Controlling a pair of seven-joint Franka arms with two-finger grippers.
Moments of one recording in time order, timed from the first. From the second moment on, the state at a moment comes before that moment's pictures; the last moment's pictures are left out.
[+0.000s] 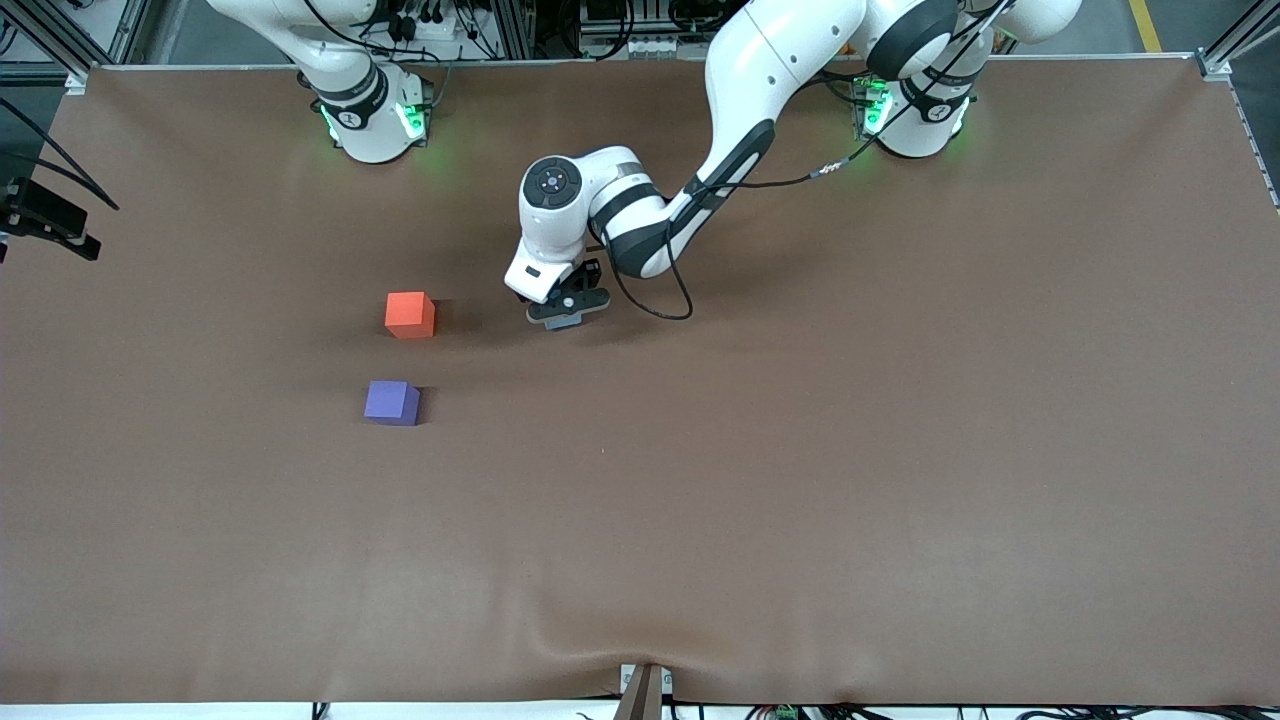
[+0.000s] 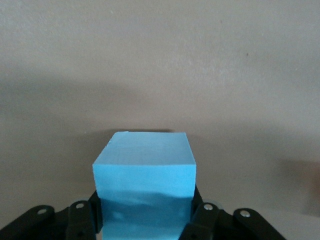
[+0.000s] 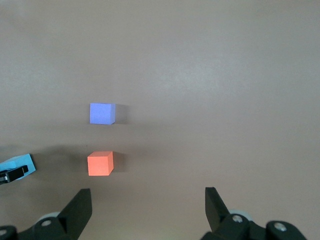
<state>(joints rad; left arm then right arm) -0.88 0.93 -0.24 -1.27 0.10 2.28 -1.34 -0.08 -0.02 -0.03 -1.53 0.00 1.51 -0.14</state>
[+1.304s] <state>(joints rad) -0.67 0.59 -0.22 -1.22 0.10 1.96 -1.23 -0.08 0.05 -0.03 -1.53 0.00 1.50 -0.15</state>
